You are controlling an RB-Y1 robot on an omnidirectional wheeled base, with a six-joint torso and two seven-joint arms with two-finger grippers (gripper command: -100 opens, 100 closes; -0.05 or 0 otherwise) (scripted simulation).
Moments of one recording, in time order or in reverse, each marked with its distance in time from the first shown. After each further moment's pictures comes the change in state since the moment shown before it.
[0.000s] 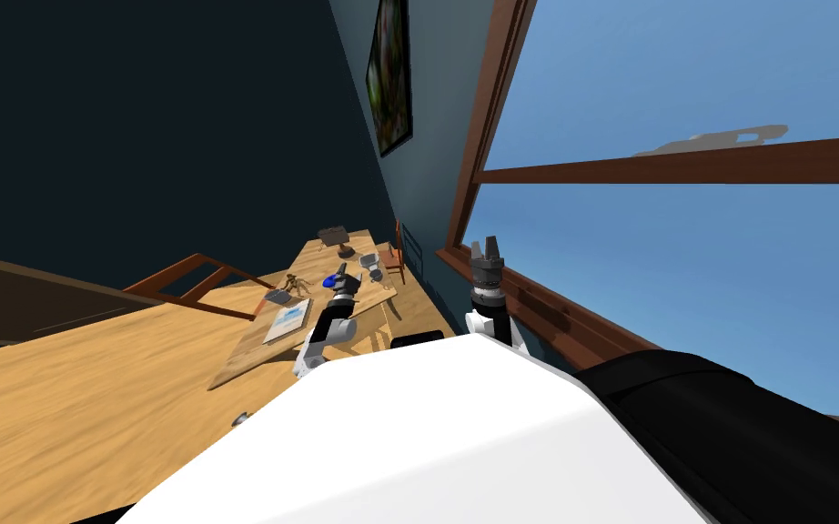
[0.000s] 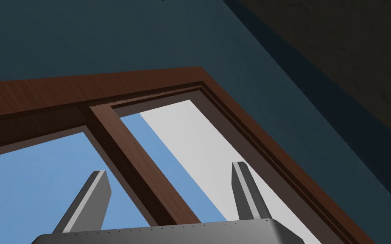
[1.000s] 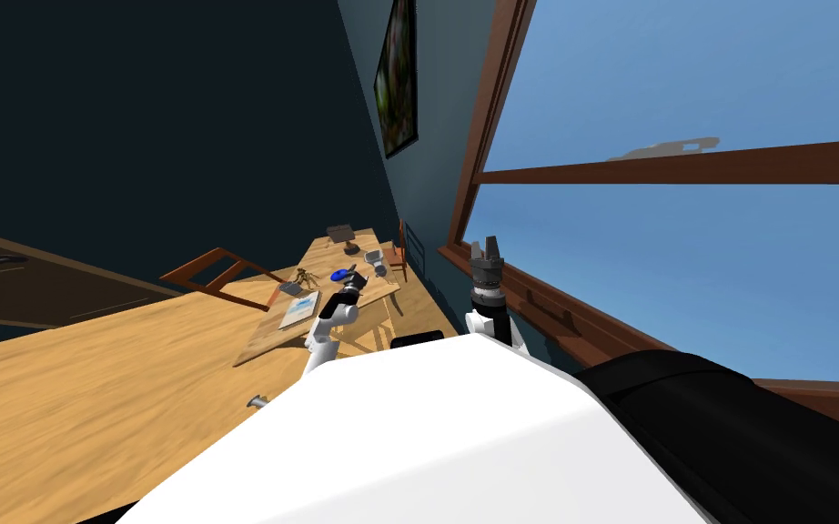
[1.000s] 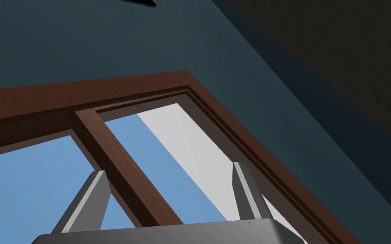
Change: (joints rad) left arm -0.201 0.049 0.030 0.212 0.107 0.241 0.032; right arm 0.000 0.000 0.000 0.000 0.000 0.000 0.000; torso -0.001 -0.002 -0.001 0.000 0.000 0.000
